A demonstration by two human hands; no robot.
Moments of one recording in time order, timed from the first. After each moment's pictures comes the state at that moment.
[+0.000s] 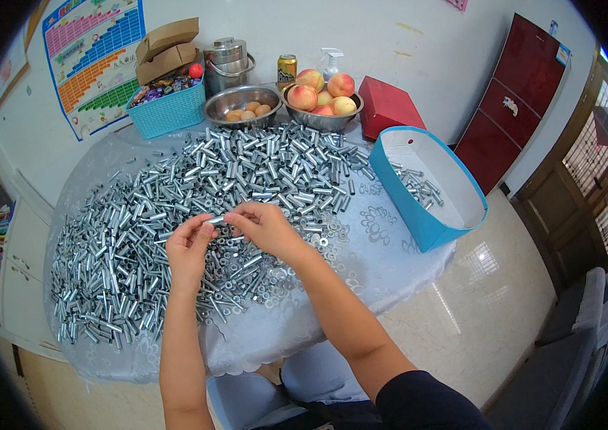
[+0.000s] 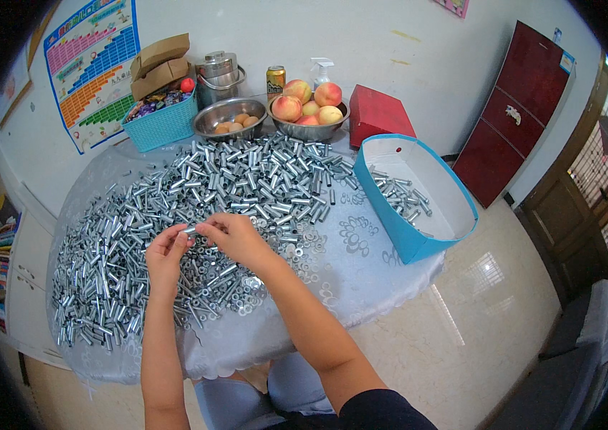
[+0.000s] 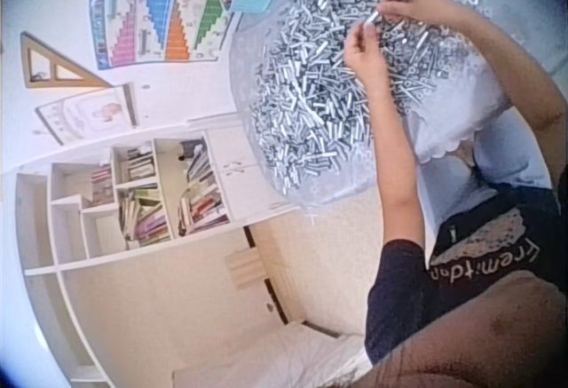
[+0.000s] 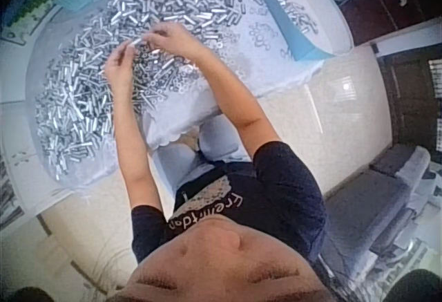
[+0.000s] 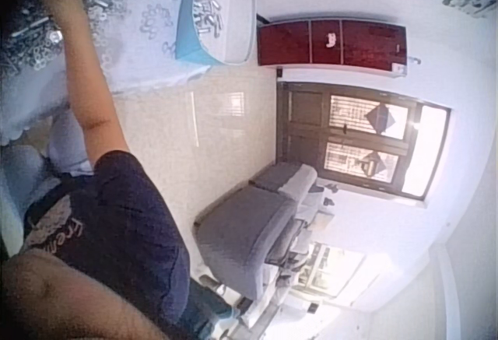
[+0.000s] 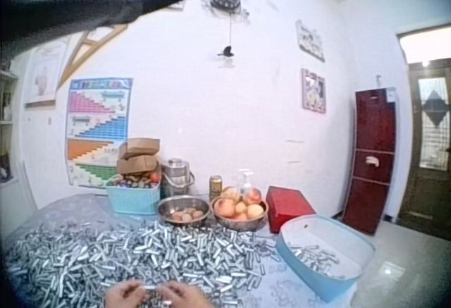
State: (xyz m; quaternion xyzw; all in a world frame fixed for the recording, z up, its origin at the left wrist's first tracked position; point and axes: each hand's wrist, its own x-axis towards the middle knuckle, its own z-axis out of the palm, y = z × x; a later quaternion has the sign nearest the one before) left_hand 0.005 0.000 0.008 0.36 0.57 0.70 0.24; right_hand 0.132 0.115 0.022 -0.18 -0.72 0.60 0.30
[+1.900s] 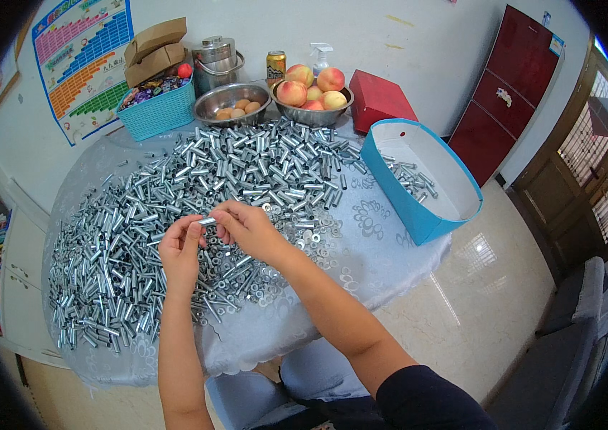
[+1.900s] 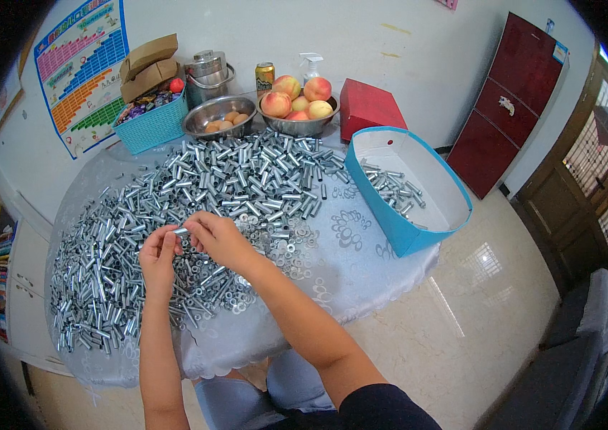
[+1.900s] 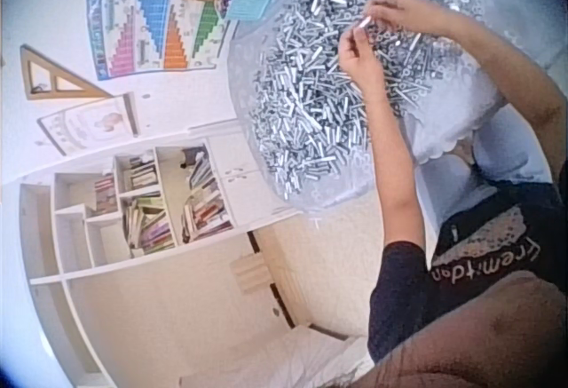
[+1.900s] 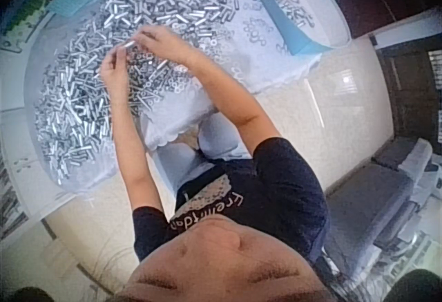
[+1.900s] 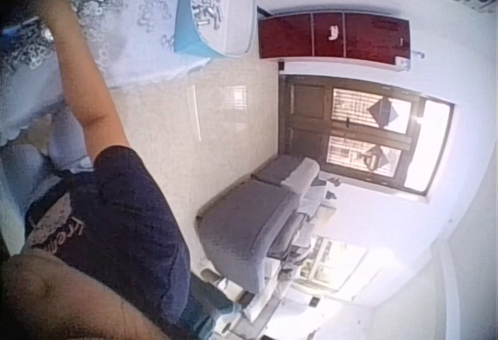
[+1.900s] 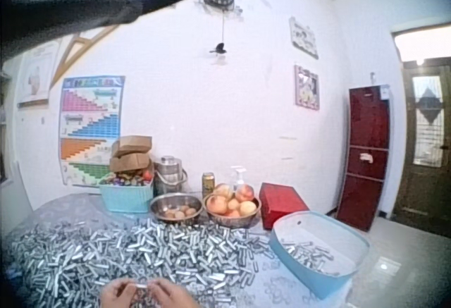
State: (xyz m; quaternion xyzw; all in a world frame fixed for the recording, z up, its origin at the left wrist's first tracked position) left_hand 0.007 0.000 0.008 0.40 0.55 0.70 0.20; right_hand 0.129 0.105 0.020 -0.10 -0.70 0.63 0.33
